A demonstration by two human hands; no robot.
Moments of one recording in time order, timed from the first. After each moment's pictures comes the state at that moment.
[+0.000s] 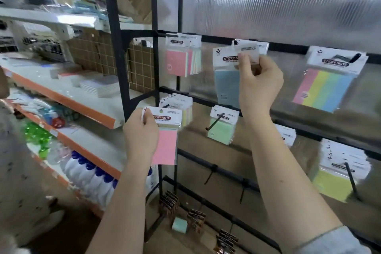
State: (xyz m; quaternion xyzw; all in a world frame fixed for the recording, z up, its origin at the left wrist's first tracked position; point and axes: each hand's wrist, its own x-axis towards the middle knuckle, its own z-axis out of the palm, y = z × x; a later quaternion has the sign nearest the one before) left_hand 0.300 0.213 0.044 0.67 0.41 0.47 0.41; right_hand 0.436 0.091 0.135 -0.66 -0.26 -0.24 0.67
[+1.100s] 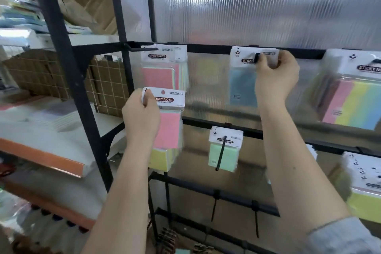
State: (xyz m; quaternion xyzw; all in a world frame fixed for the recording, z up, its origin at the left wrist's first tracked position) left_hand 0.417 0.322 0.086 0.72 0.27 0.52 0.38; right_hand 0.553 0.155 0.146 -0.65 -0.12 -0.30 0.68
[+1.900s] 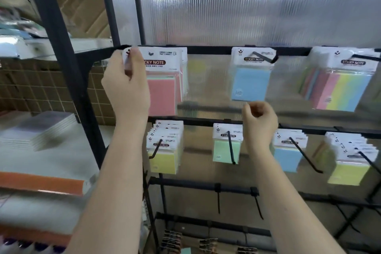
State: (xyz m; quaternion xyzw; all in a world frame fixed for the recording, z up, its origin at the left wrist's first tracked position) left_hand 0.388 0.354 0.148 0.65 0.07 0.64 0.41; right_hand 0.503 0.178 0.056 -0.71 -0.02 -0.29 0.64
